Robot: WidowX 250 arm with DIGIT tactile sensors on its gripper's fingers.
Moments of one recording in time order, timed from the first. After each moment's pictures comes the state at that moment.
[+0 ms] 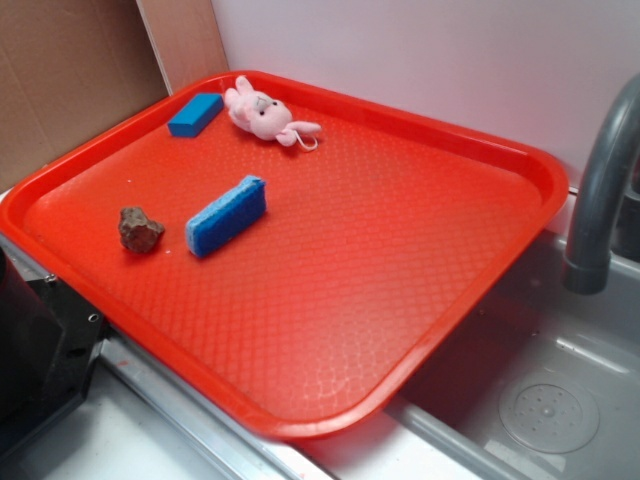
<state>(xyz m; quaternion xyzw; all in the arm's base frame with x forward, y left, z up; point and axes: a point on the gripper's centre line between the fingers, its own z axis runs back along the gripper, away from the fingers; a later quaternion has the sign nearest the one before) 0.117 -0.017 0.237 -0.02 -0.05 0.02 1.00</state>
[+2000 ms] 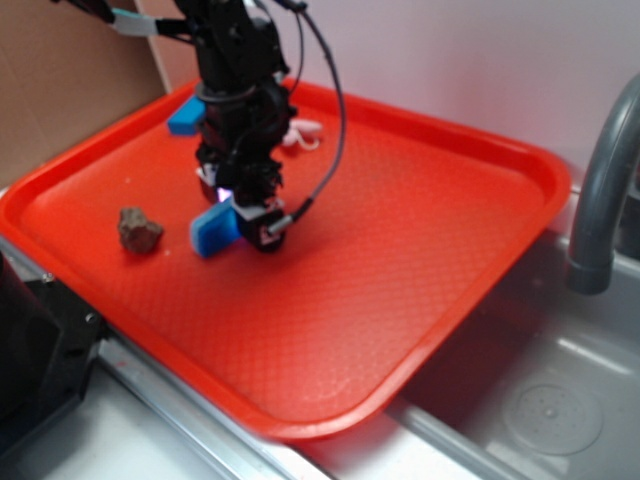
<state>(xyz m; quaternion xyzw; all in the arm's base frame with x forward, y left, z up) 0.213 -0.005 0.018 0.02 0.04 -0.04 1.00</state>
